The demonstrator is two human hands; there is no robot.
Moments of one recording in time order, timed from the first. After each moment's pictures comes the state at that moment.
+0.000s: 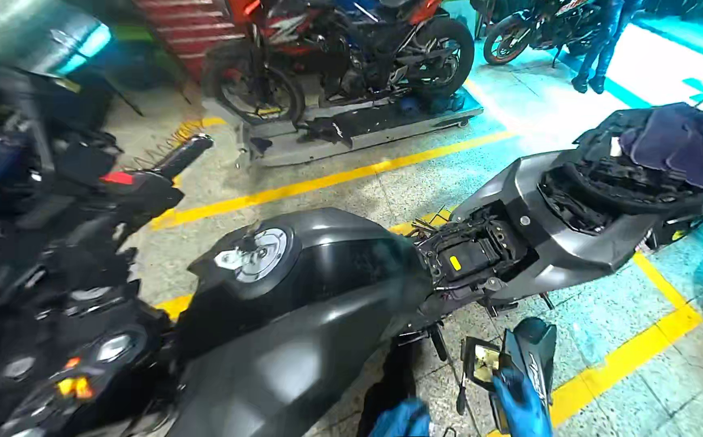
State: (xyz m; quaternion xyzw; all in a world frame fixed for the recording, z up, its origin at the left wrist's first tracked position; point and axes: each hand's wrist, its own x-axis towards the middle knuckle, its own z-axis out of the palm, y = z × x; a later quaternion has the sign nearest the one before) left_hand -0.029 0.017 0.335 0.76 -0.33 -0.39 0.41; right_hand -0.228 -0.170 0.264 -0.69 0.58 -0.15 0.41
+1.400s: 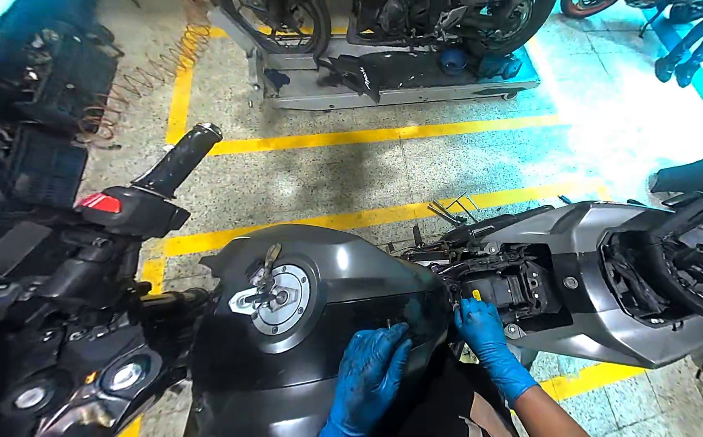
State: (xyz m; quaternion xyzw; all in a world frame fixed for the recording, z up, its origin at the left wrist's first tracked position) left_hand 0.150 -0.098 0.394 0.82 -0.39 -0.01 0.42; right_hand 0.019 -0.320 0.289 -0.93 0.31 0.19 0.09
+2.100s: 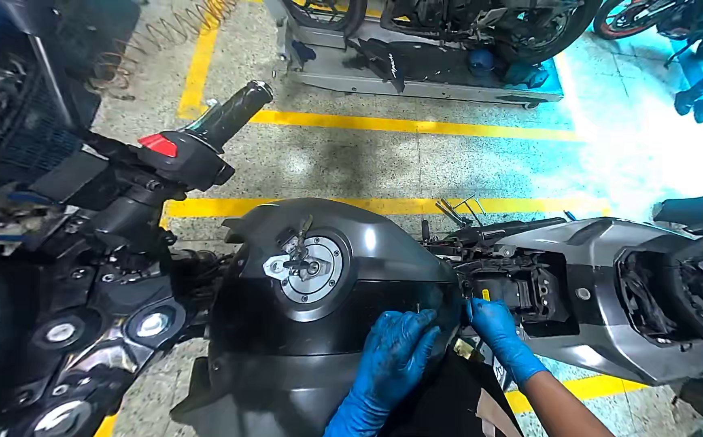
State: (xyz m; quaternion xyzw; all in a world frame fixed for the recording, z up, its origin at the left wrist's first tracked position) left_hand 0.152 -0.097 0.393 0.80 -0.40 -0.02 0.46; right_hand 0.040 -0.332 0.306 -0.87 0.29 0.39 0.10
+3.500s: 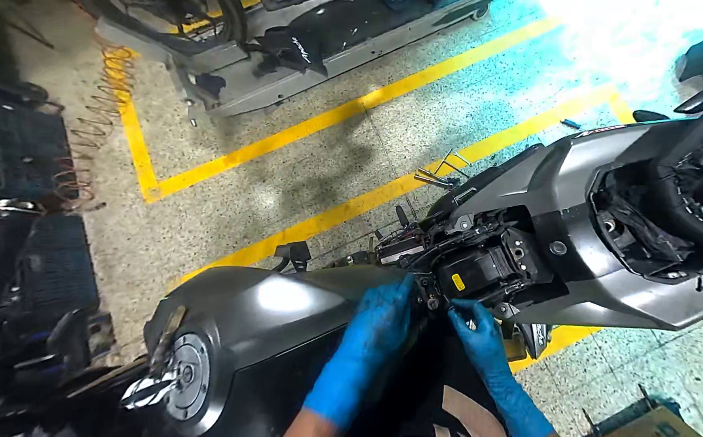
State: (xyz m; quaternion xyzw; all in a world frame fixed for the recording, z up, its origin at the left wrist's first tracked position) left_hand 0.176 -0.254 0.378 0.78 -0.51 -0.34 0.05; right_hand -0.035 -0.325 0.288 -0.68 0.49 -0.11 0.52
